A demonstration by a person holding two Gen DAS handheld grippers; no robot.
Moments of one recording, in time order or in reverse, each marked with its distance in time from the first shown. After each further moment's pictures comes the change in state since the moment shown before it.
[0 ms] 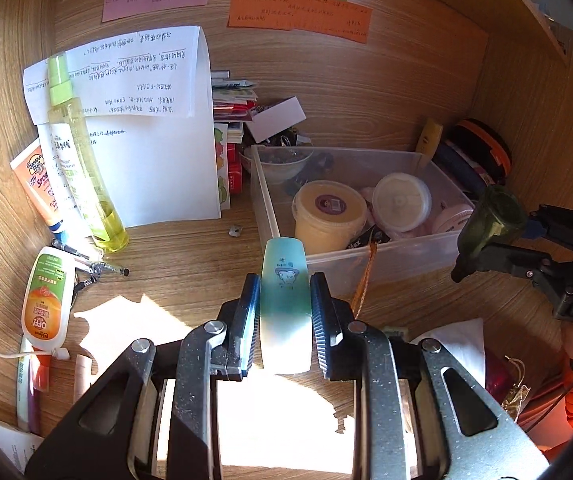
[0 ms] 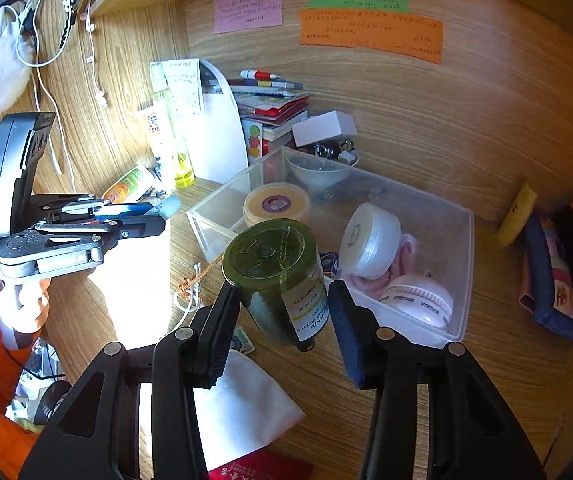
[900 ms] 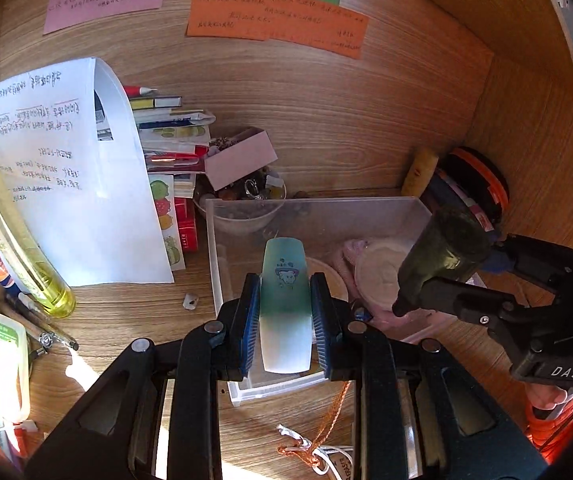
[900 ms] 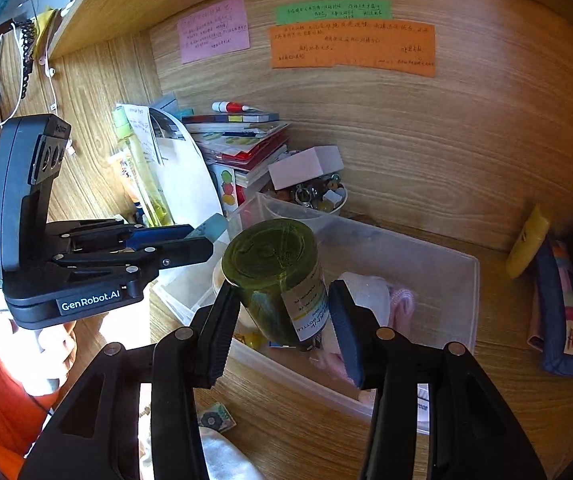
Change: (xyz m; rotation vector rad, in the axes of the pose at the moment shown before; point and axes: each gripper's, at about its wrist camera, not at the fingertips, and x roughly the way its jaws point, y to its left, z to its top) left arm 0.057 -0.010 0.057 -0.019 -0.010 -0.102; right arm 0.047 -0.027 0.041 0.076 -0.026 0.025
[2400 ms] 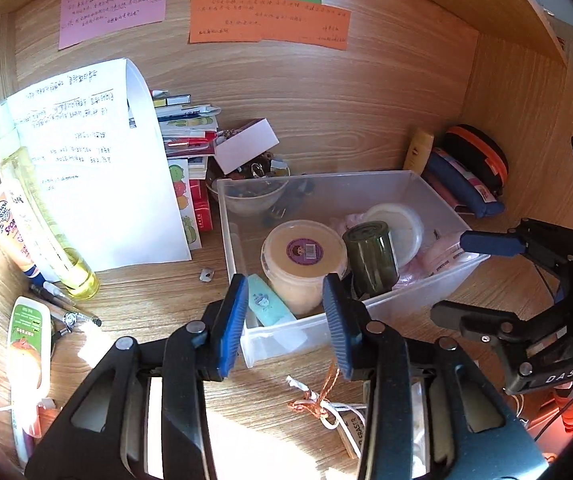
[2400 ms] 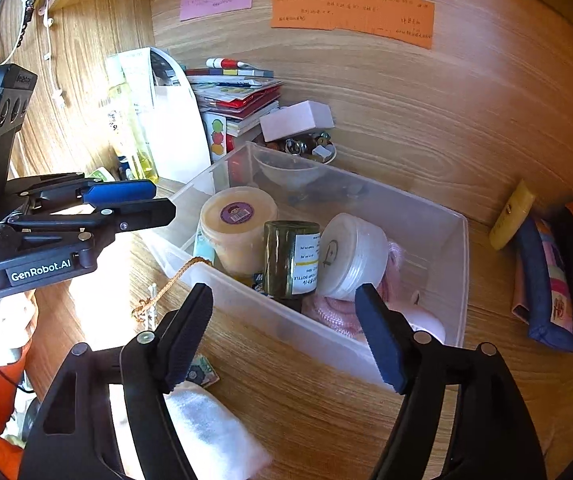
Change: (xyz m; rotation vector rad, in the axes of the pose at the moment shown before) left arm -0.030 -0.012 -0.029 0.074 -0.013 0.077; right arm -0.010 0.005 -0.032 -0.060 0.093 -0.085
